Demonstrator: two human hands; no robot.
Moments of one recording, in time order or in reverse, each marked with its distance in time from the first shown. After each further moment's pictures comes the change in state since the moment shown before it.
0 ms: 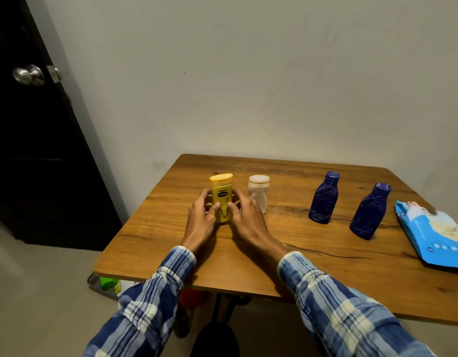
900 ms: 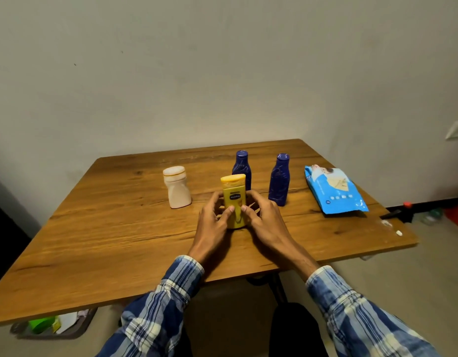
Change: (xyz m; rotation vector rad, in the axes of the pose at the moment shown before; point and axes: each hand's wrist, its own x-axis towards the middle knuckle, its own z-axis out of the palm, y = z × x) left_hand -0.059 0.078 0.161 -0.260 -0.365 0.111; right_hand -0.112 0.075 -0.171 0.001 0.177 0.179
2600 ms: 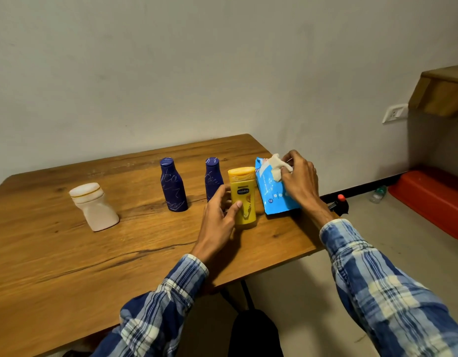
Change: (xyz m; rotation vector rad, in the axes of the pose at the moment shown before) left_hand 0.032 0.052 0.149 -0.086 -0.209 0.011; right_hand 0.048 0.118 -0.206 -0.435 0.436 0.263
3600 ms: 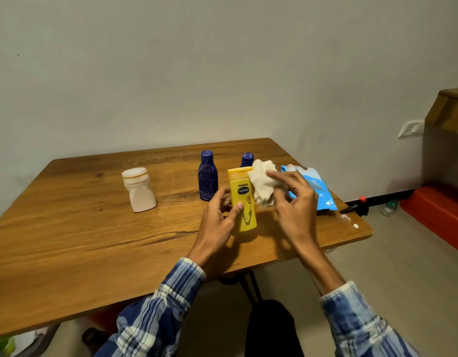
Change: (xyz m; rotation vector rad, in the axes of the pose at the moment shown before) left_hand -0.051 0.001 -0.071 -0.058 0.081 0.044; right_hand -0.137 -0.128 -0.002 0.556 0.089 -0.139
